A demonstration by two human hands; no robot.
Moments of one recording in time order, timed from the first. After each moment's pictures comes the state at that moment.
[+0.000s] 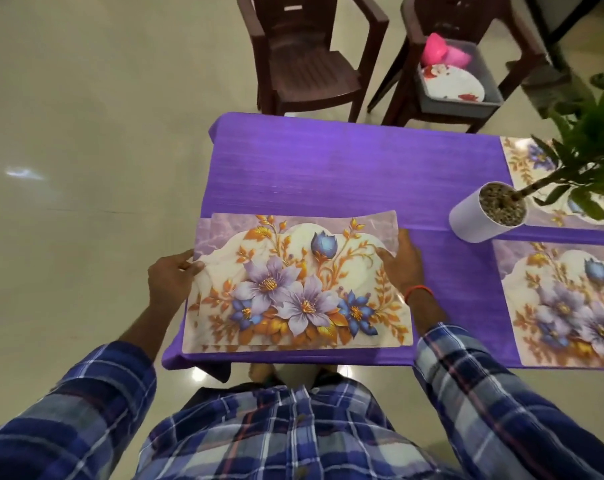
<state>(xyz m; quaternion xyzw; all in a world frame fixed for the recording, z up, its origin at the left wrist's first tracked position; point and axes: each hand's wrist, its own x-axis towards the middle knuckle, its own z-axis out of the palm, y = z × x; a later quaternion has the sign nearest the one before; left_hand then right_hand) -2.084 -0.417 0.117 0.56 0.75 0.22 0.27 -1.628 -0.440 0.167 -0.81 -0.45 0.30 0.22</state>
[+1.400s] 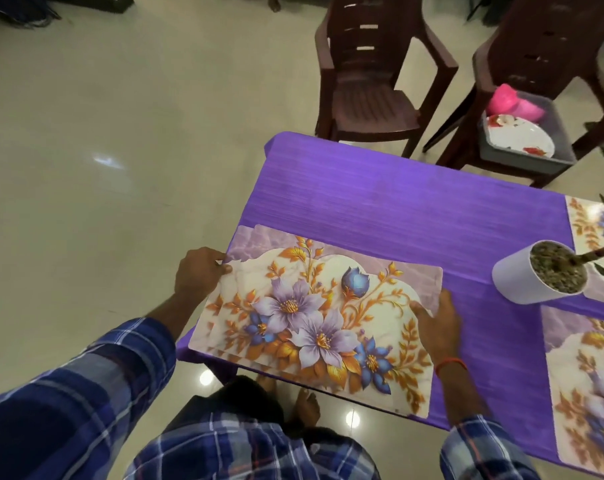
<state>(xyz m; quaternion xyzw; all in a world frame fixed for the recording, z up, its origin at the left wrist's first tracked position) -2.077 -0.413 0.130 0.54 0.80 0.10 0.25 -1.616 -0.471 0.169 -0.80 -0.41 0.33 0.30</state>
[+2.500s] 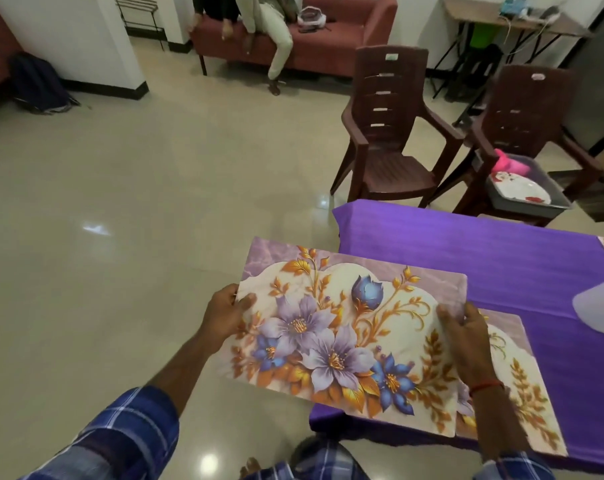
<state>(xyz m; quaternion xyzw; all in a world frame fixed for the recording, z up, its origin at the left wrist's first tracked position) -2.319 -0.400 0.196 0.41 0.67 0.36 0.51 -1.892 -0.456 0.248 -0.73 -0.40 0.32 0.46</state>
